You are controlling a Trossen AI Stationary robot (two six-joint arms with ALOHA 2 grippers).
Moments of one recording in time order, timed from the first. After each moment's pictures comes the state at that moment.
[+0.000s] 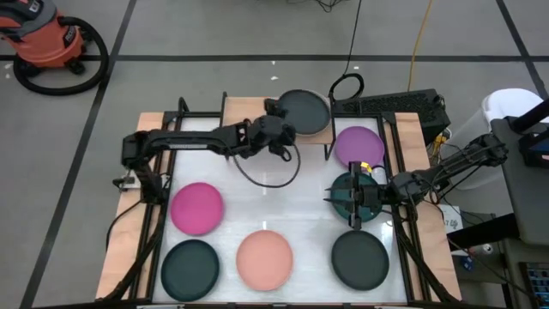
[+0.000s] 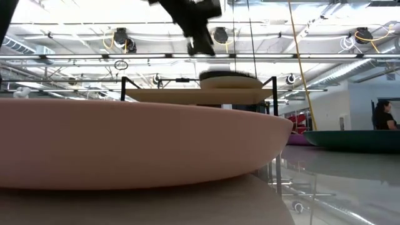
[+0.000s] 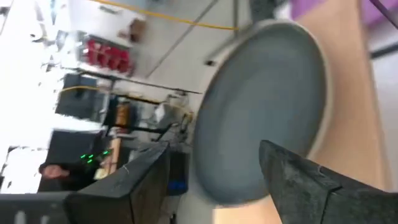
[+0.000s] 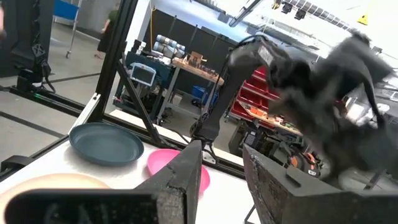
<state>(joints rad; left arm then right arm) 0.16 1.75 1.51 -0.20 -0.65 0.88 0.40 0.87 0.50 0.46 0.36 -0.39</state>
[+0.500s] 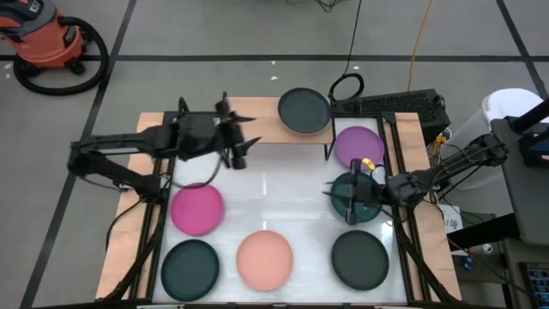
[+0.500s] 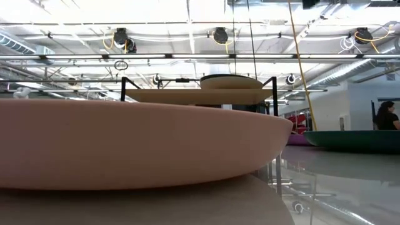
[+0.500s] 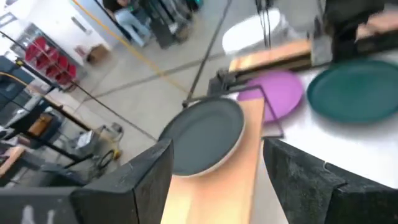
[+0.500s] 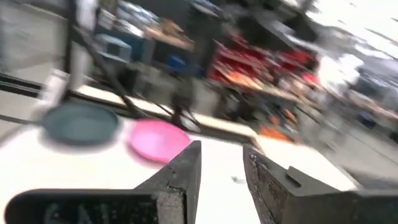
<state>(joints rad) 0.04 1.23 1.29 -0.38 -0.42 0.40 0.40 0.87 0.50 0.34 0.56 -0.26</state>
